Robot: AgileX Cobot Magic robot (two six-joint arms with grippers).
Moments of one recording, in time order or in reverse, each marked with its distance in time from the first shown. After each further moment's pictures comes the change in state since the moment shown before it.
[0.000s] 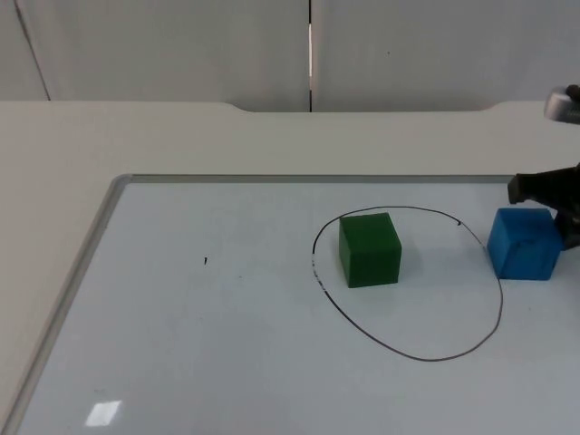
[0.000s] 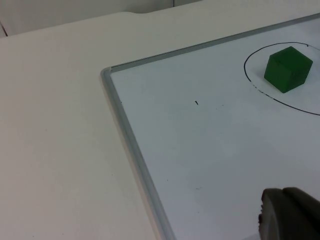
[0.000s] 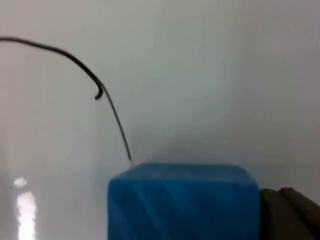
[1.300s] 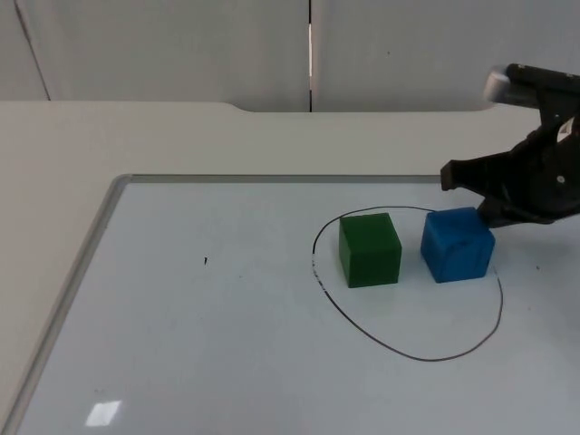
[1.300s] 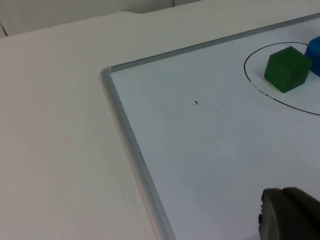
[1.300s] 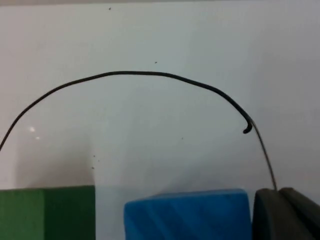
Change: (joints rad) right arm 0.151 0.000 0.001 0.043 -0.148 0.012; left arm 0.000 0.000 0.000 0.000 0.000 -0.002
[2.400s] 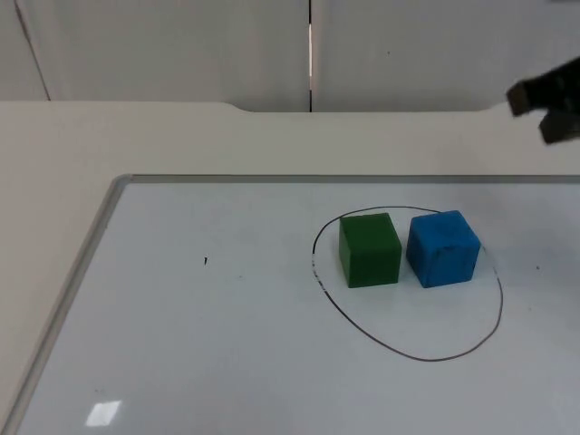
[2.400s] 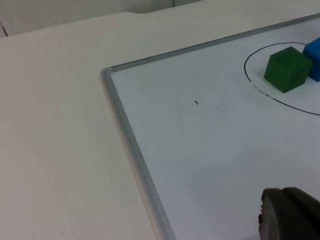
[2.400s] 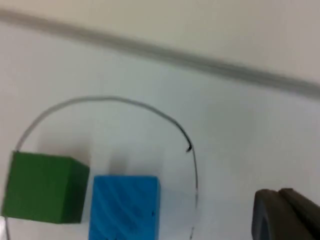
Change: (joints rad) right arm -0.015 -0.341 0.000 -0.256 0.237 0.000; left arm 0.000 0.000 0.000 0.000 0.000 0.000
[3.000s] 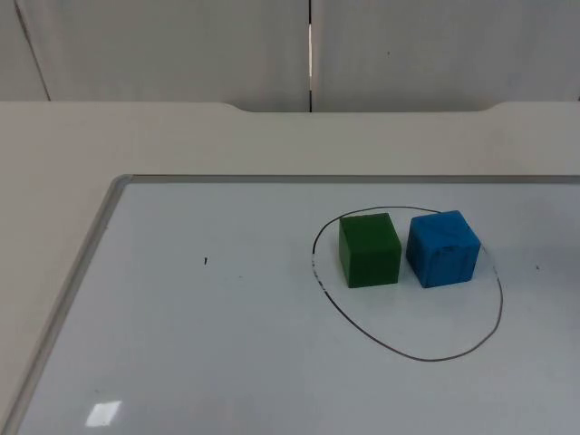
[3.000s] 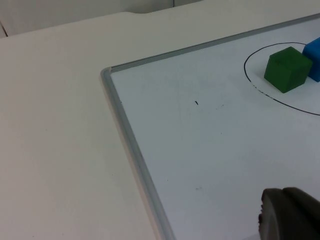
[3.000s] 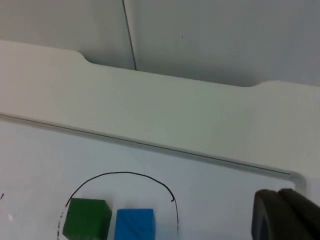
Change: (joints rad) right arm 0.000 -0.561 0.002 -0.011 0.242 0.000; left arm 0.000 0.000 0.000 0.000 0.000 0.000
